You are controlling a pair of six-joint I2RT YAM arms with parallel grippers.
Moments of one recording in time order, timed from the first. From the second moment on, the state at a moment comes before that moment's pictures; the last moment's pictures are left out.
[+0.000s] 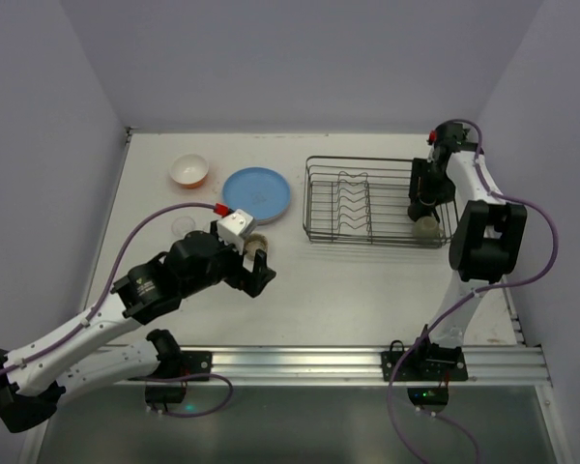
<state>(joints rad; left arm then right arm) -0.92 0.80 0.85 -0.54 -0.09 -0.29 -0.11 1.96 1.65 -0.86 0.04 0.07</state>
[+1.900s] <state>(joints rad) -0.92 1.06 0.92 0.44 0.44 -0.38 -0.01 0.96 0.80 0.93 -1.27 1.47</state>
